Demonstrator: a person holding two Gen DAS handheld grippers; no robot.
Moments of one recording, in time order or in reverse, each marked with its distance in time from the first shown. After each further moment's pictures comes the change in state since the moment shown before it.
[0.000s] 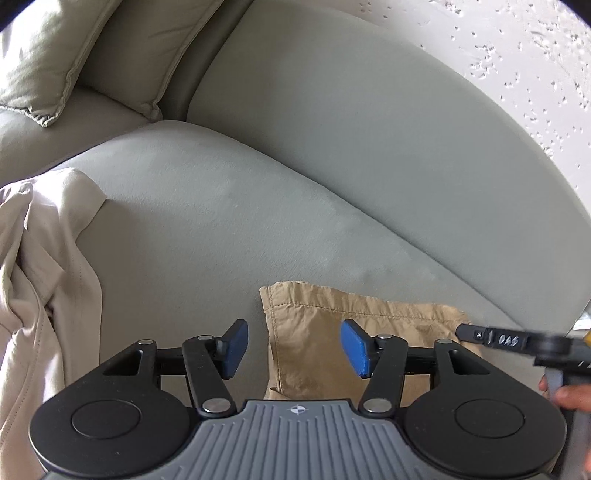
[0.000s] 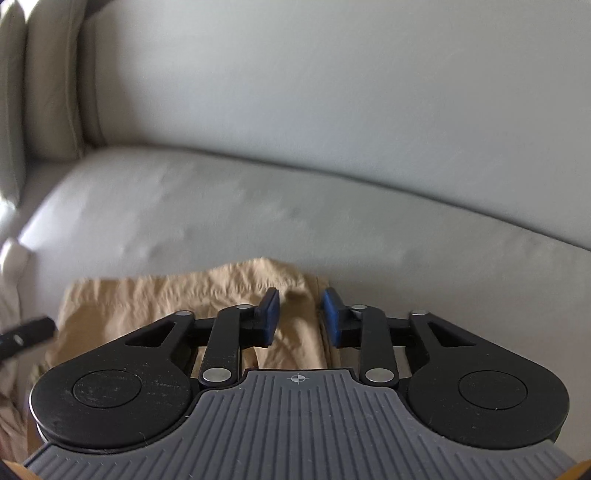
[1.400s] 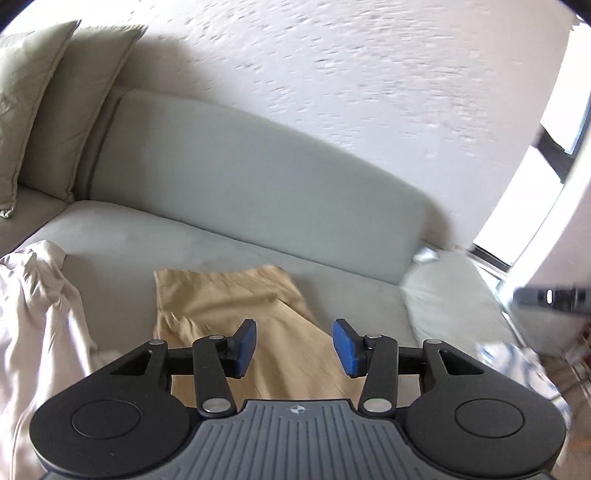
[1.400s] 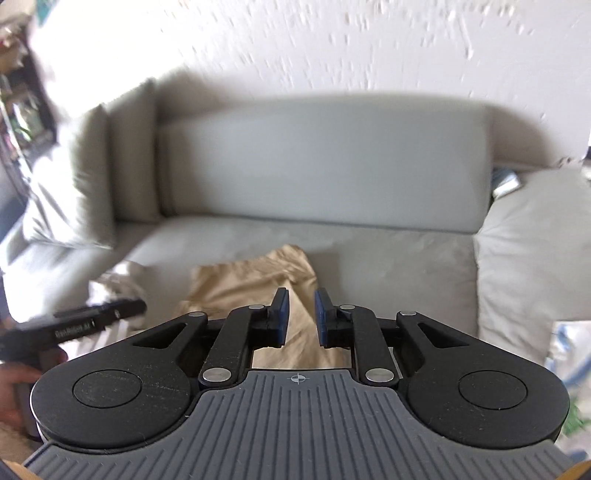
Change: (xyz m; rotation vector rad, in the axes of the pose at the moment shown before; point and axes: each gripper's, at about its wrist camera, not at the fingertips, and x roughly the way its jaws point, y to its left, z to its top) left arm -0.242 -0.059 -0.109 0.310 -0.110 -0.333; right arm -0.404 -0.036 -0.151 0.120 -0.305 0.054
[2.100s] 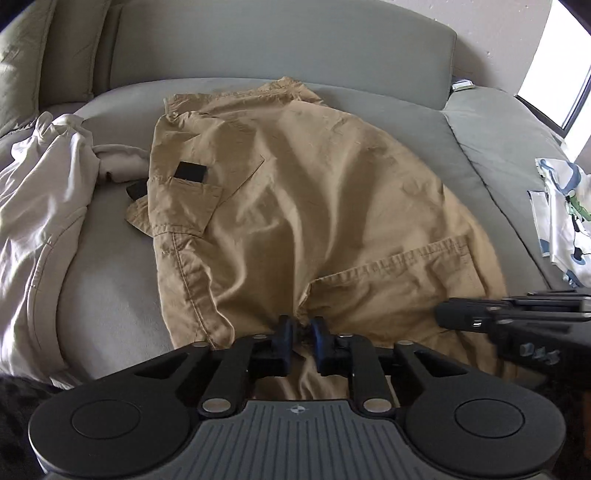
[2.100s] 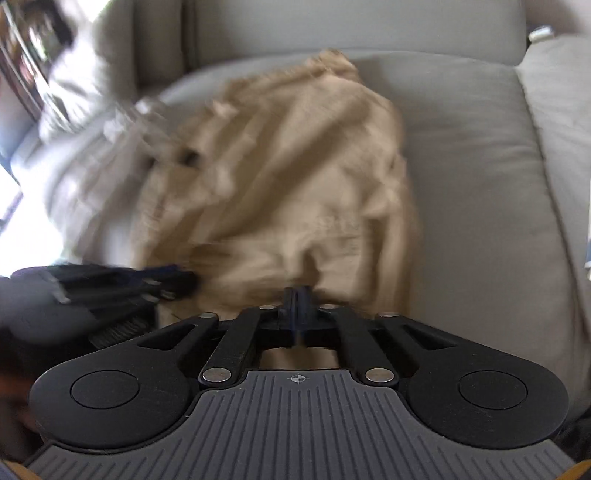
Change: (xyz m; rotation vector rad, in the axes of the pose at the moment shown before) left arm 0.056 -0.043 -0.172 0.096 0.341 0.245; right arm 0.076 0.020 -0.235 -0.034 0.307 0.055
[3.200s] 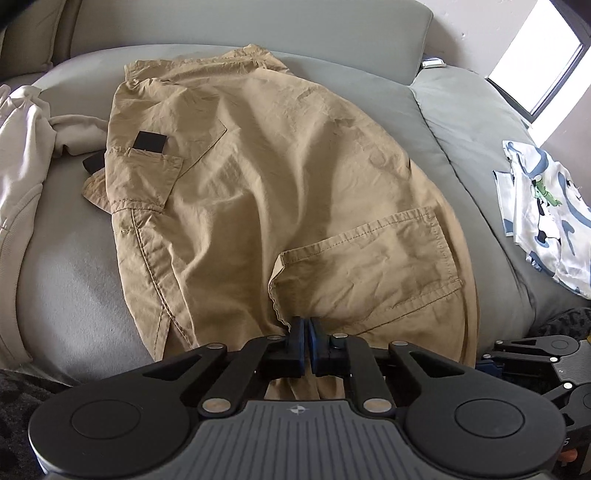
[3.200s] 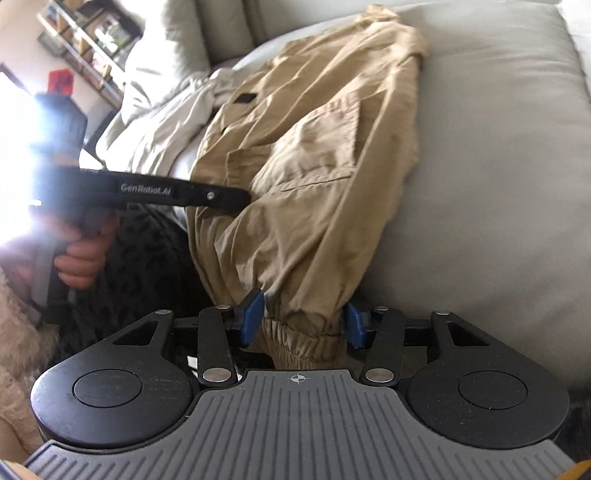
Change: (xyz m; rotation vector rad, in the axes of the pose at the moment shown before) left arm 0.003 0.004 -0.008 0.008 0.104 -0.161; right arm -0.004 -0.049 -0.062 0.037 0.087 0.386
